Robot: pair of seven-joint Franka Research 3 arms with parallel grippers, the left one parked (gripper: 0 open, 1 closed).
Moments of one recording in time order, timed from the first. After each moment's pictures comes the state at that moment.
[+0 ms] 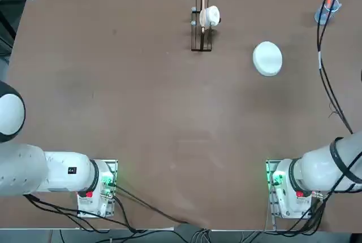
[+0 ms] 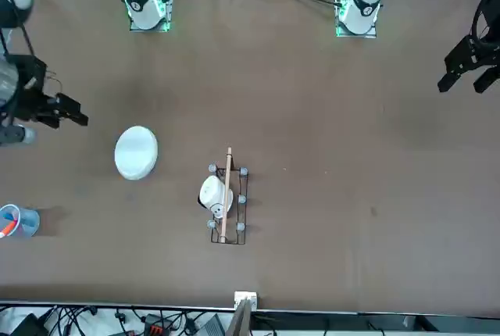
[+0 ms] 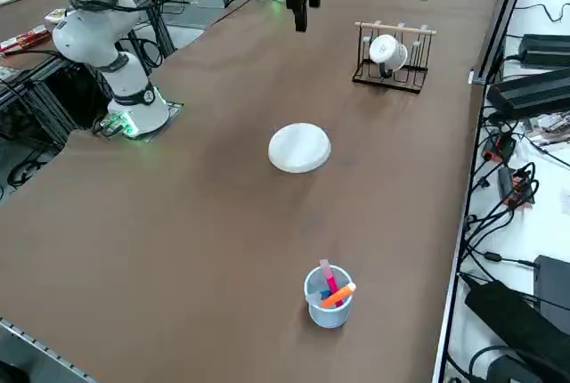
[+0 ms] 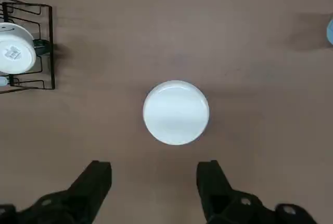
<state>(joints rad) 0.00 0.20 0.00 -1.40 0.07 1.55 -0.02</state>
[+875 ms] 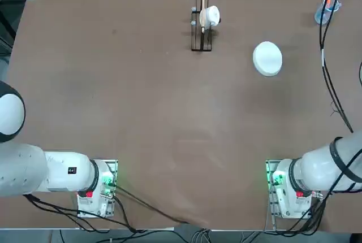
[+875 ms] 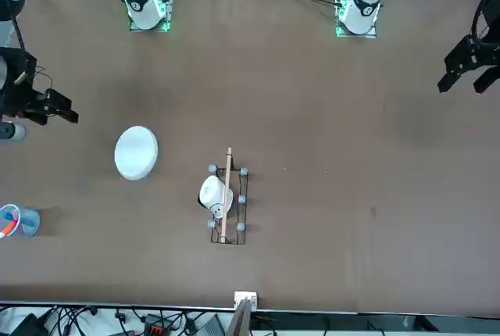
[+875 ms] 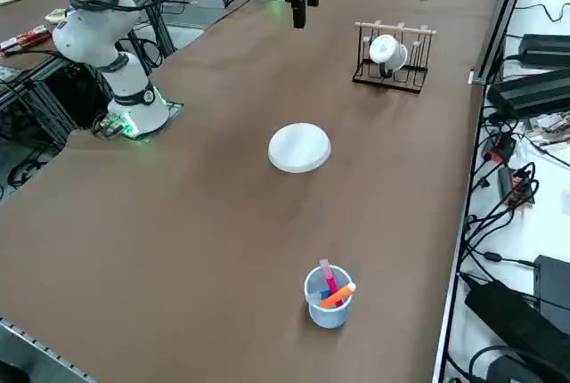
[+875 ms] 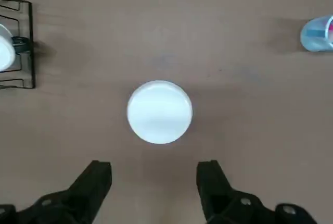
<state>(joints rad) 0.01 0.22 0.01 -1.36 -0.01 1.53 -0.02</state>
